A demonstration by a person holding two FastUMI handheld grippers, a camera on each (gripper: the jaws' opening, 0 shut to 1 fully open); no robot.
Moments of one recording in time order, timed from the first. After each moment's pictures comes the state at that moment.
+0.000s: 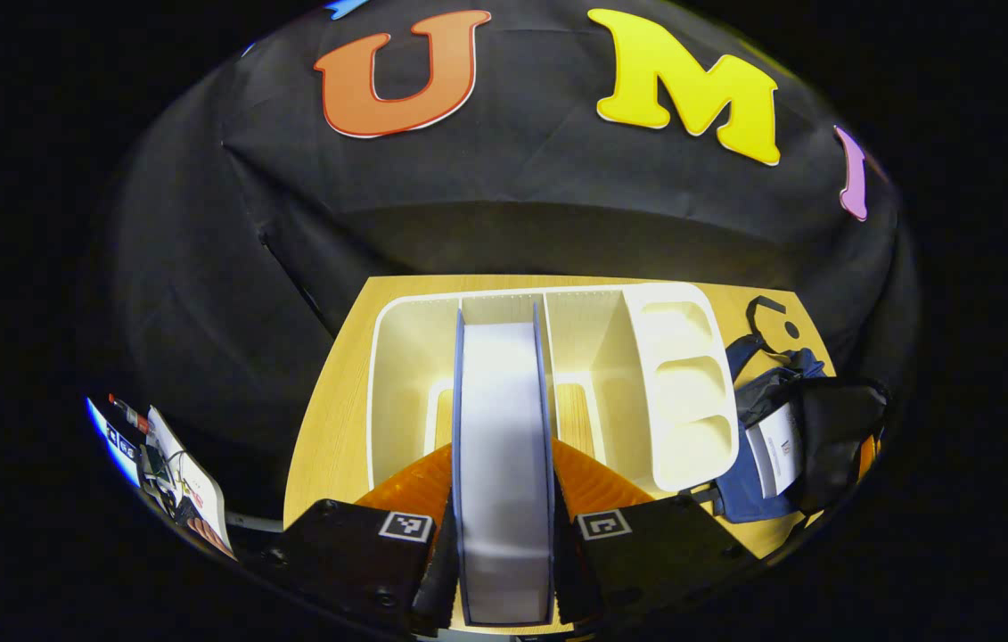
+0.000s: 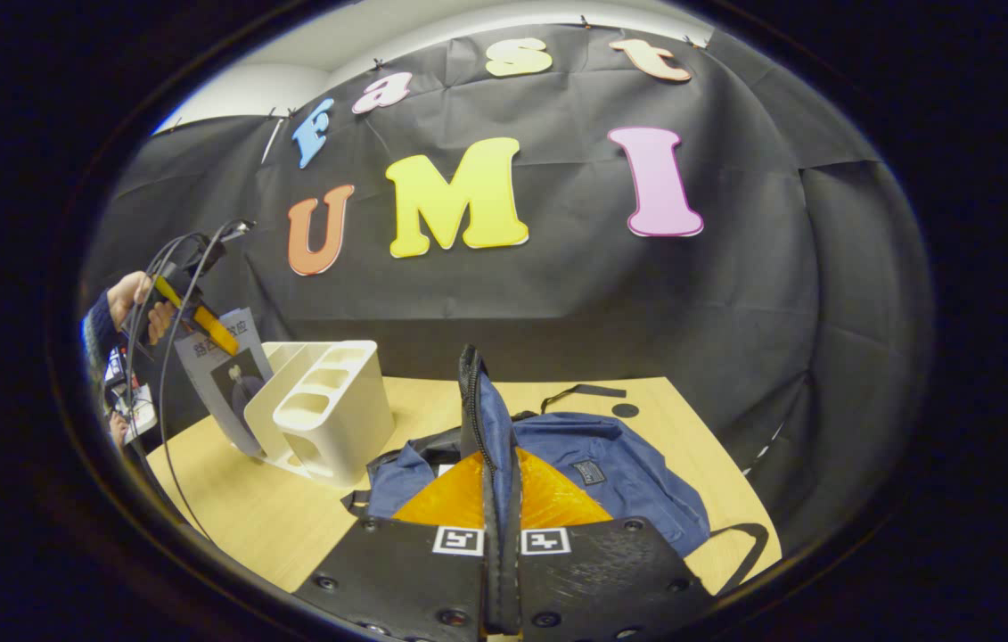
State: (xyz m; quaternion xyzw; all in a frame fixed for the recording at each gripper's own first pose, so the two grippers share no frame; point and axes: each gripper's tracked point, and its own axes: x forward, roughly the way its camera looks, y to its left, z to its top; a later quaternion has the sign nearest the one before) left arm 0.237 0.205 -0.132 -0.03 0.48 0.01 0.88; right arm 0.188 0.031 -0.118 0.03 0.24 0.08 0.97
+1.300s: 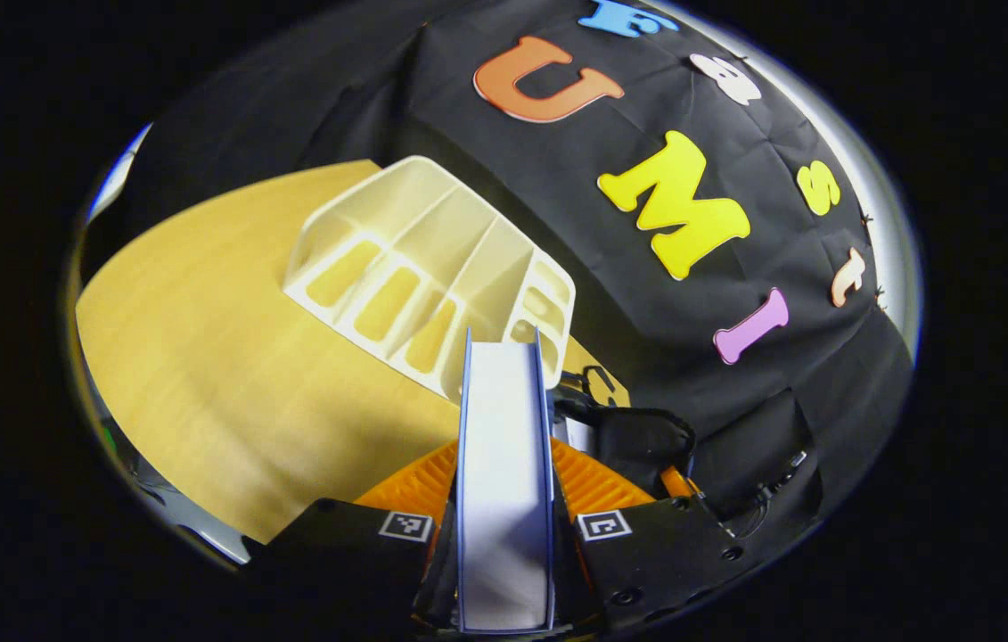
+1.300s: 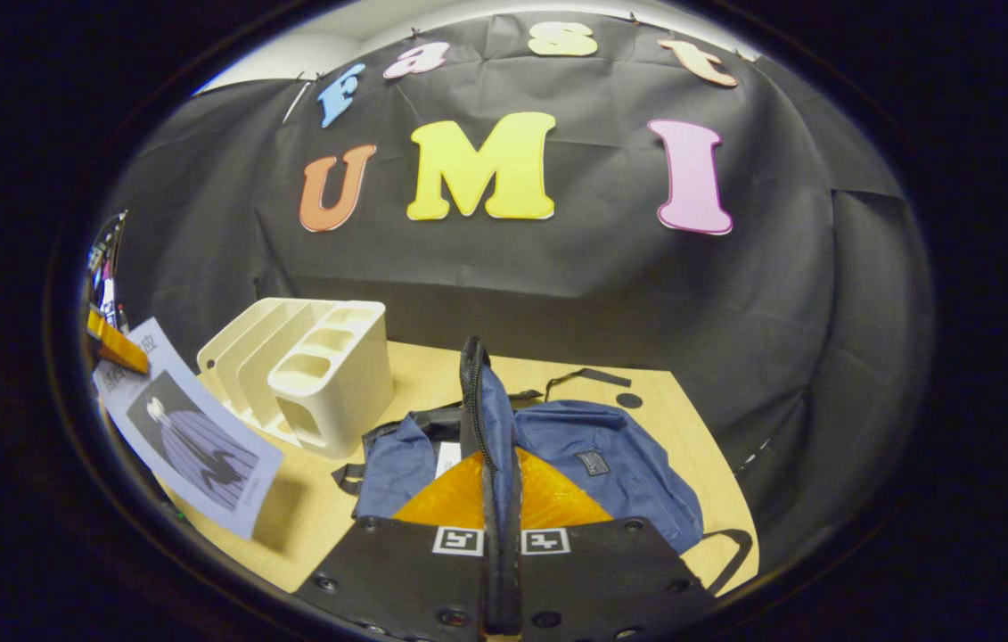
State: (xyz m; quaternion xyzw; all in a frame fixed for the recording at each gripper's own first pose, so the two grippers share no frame) left arm 0.146 0.055 -0.112 -0.44 0.38 -0.06 0.81; right arm 0.187 0.051 -0.132 -0.03 0.29 0.09 0.95
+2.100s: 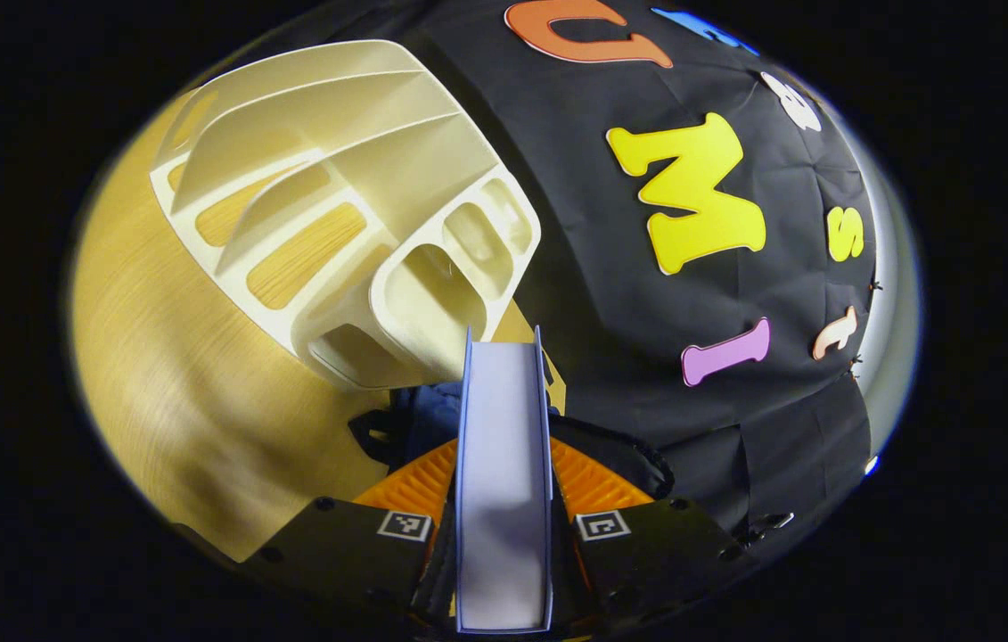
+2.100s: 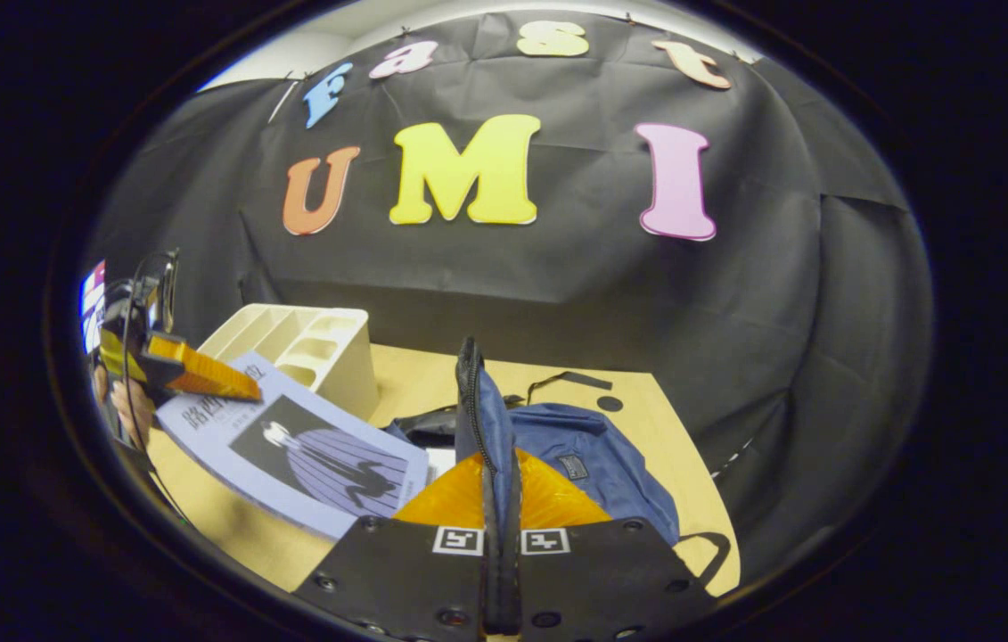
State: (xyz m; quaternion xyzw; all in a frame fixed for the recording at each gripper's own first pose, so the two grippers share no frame) left arm 0.246 -0.062 -0.161 -0.54 0.38 -0.10 0.74; right arm 0.197 0.035 -0.100 -0.01 0.29 0.06 0.96
